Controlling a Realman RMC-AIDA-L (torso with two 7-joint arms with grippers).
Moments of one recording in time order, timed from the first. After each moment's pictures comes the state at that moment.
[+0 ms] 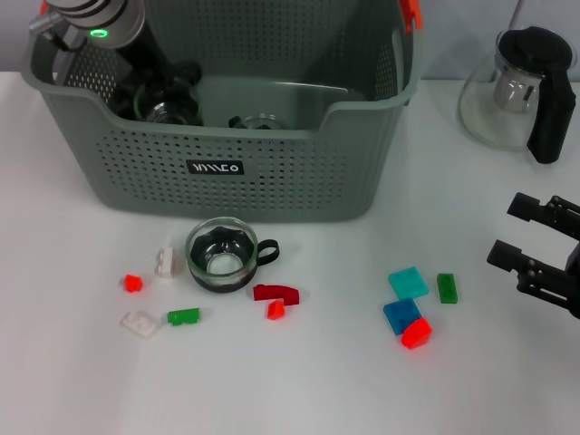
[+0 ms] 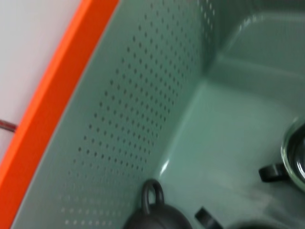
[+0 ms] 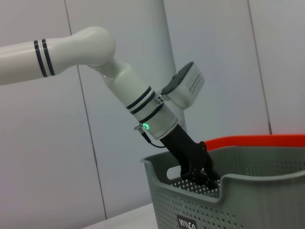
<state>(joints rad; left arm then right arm) -1.01 -1.95 1.38 0.81 2.86 1.06 -2.29 0.28 2.07 -0.66 -0.61 -1.70 -1.78 1.11</state>
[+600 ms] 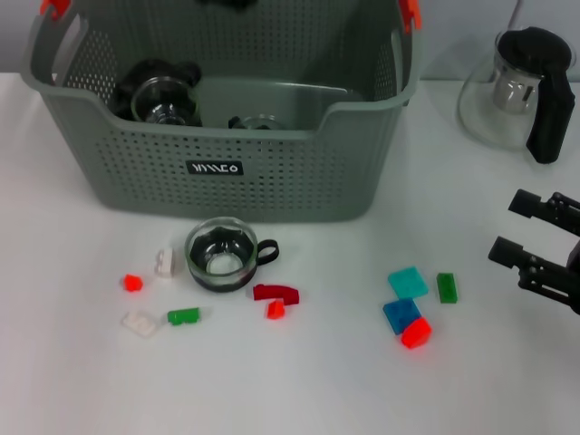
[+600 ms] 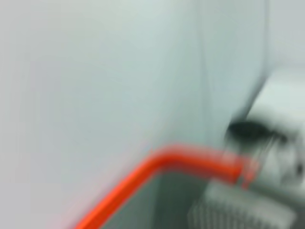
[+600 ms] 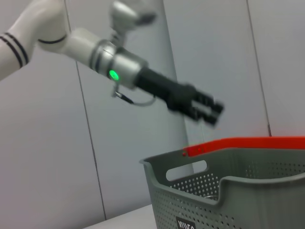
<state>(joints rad) -0.89 -2.10 0.81 1.39 2.52 1.47 -2.06 0.28 2.07 -0.65 -0.61 -1.70 -1.78 1.11</state>
